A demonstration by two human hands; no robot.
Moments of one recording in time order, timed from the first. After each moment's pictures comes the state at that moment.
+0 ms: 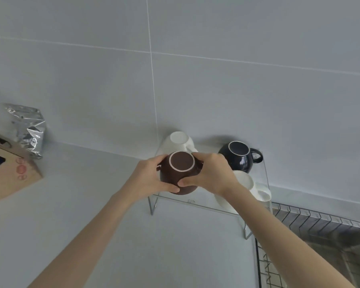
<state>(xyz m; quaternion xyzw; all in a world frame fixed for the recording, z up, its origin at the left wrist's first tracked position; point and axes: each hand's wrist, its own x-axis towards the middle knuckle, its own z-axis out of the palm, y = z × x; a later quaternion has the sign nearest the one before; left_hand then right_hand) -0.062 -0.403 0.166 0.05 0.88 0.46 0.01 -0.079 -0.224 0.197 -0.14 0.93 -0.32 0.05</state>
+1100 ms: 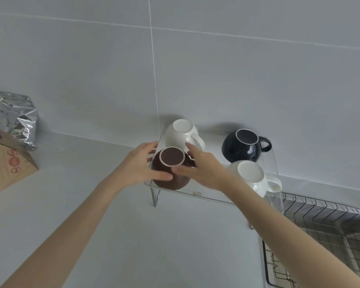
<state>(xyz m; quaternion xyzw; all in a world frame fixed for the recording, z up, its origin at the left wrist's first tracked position) -0.075 -0.434 0.158 0.04 0.88 0.46 0.07 -0.084 -0.251 0.182 -0.16 0.91 -0.36 0.15</state>
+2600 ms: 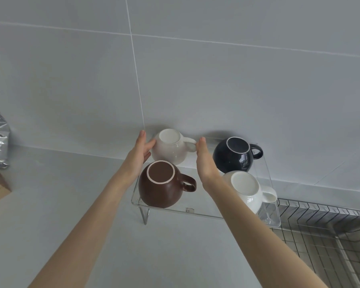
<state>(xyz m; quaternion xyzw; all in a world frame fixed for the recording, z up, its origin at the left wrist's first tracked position) -0.134 -0.405 0.156 -0.06 0.74 0.66 0.07 -0.135 -0.250 0.149 0.14 0.72 -0.67 0.13</state>
